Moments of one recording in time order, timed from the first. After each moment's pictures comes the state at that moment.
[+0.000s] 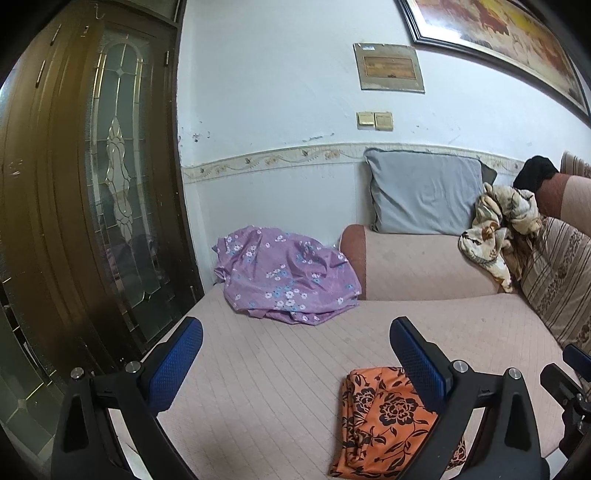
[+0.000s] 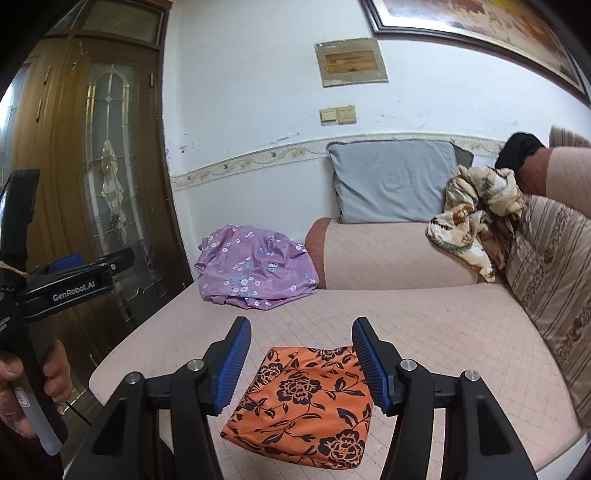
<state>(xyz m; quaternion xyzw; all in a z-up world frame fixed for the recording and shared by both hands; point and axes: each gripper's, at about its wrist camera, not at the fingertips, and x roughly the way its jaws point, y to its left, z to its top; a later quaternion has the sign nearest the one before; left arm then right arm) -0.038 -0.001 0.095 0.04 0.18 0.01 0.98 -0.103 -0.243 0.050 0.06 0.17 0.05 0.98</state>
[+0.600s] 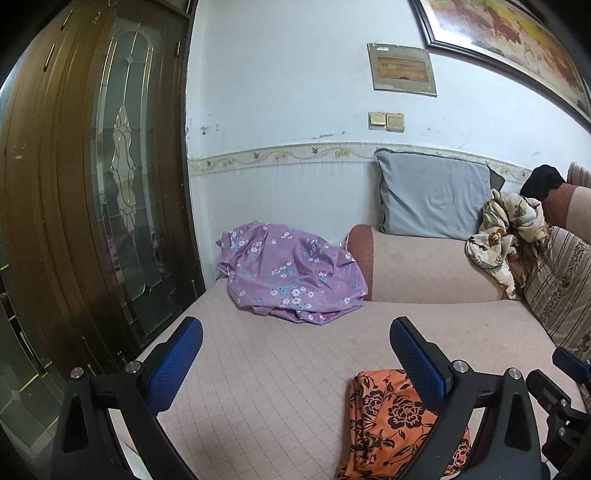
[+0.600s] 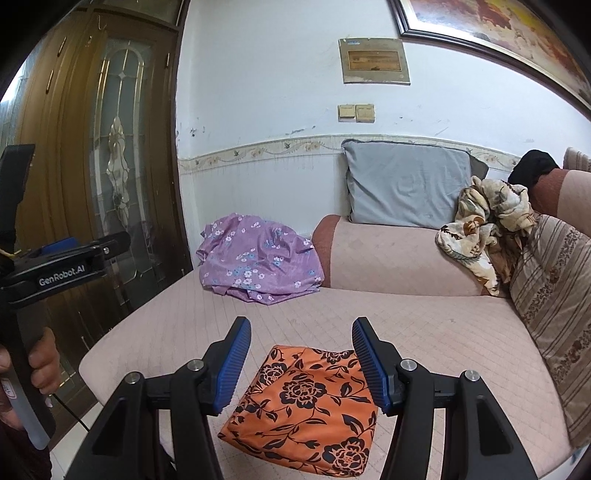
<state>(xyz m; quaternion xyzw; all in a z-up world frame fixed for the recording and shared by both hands) -0.022 0.023 0.084 0.02 0.19 0.02 0.98 -0.077 -0.212 0.046 0.02 0.19 0.05 0.98</state>
